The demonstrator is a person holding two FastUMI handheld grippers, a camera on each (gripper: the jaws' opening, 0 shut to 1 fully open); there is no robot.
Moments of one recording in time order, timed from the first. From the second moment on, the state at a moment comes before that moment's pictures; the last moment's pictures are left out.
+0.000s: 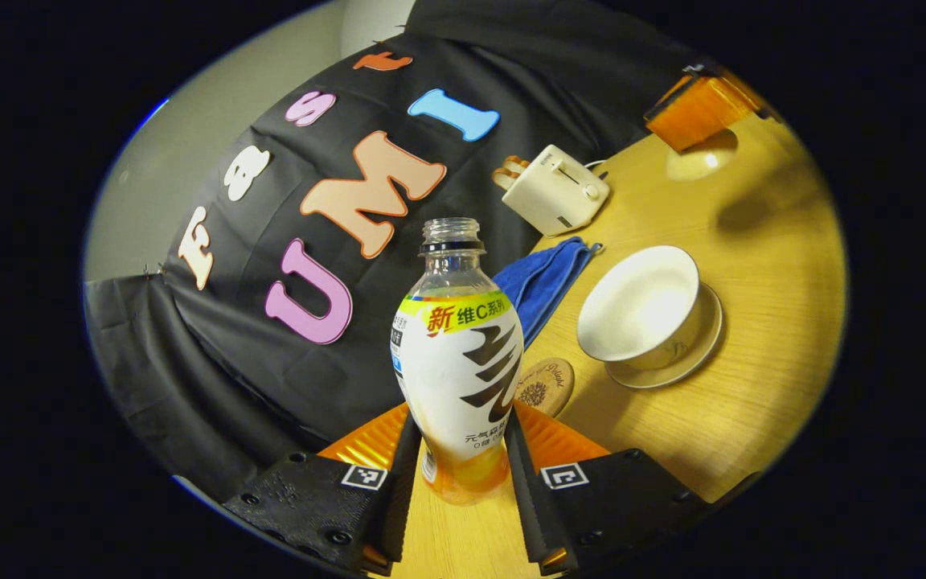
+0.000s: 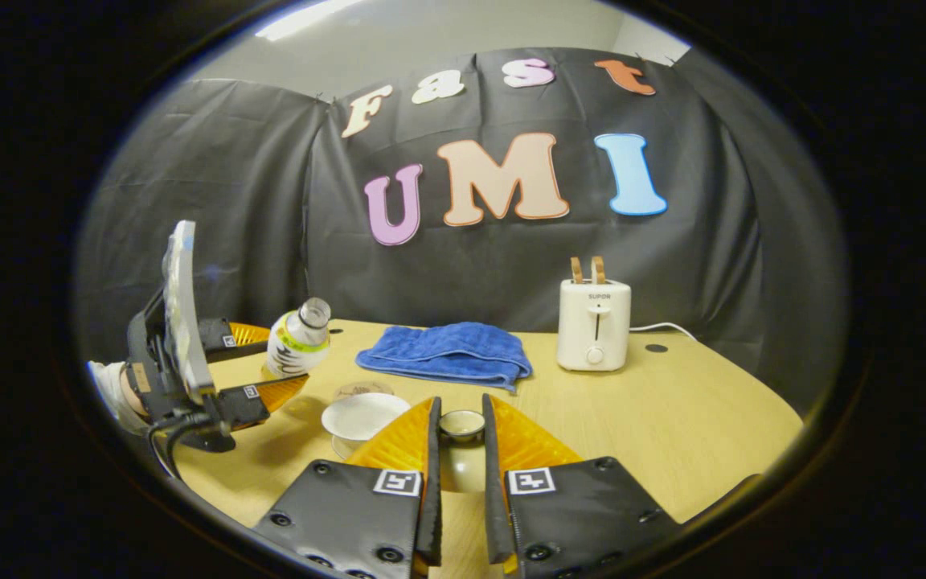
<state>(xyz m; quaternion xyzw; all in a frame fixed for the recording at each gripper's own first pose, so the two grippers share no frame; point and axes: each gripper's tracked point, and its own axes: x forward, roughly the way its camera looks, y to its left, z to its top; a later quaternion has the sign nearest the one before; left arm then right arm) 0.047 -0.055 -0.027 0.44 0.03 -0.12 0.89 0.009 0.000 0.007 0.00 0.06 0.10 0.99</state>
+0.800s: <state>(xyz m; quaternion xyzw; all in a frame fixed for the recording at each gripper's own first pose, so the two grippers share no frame) 0.049 -0.049 -0.043 0.60 0.03 -0.13 0.79 0.005 -0.011 -0.007 0.00 0.07 0.09 0.99</state>
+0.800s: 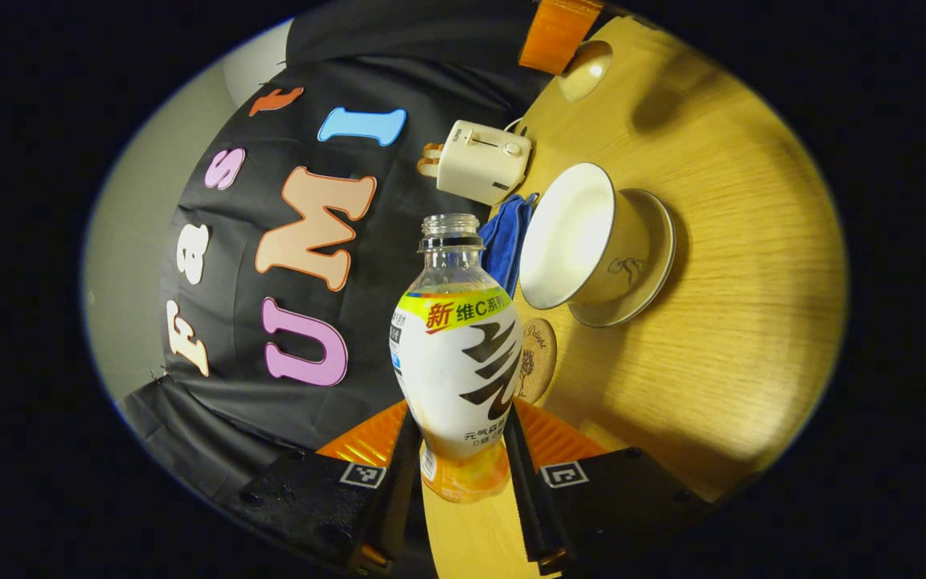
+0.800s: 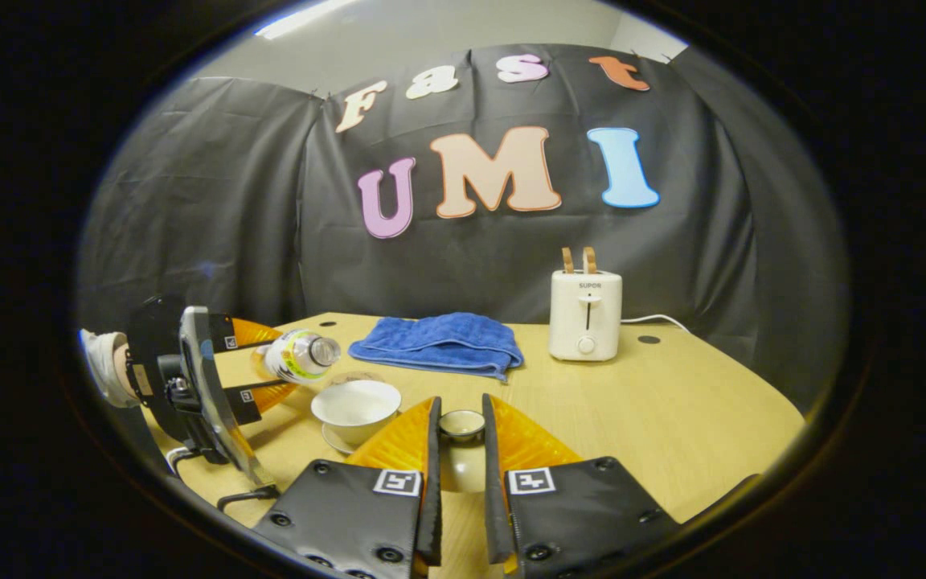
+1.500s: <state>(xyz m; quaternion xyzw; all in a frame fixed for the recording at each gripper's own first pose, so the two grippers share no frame) 0.051 -0.044 -0.029 0.72 0.03 -0.15 0.68 0.001 -0.013 -0.016 -0.01 0.07 0.09 0.99</state>
